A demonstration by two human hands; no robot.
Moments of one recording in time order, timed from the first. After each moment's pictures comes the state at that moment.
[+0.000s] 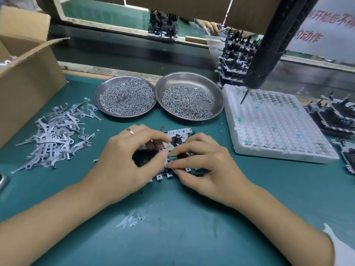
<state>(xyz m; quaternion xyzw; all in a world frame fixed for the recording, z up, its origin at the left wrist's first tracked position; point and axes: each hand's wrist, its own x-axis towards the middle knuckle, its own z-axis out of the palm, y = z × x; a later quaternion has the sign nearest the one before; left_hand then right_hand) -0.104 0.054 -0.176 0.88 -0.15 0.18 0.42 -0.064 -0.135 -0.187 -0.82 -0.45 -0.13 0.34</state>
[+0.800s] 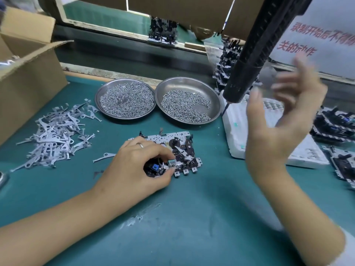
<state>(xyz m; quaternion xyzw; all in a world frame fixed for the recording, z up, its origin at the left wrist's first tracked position) -0.111 0.042 -0.184 0.90 -0.13 0.16 0.39 -0.044 -0.152 -0.130 -0.72 -0.20 -0.47 0.46</state>
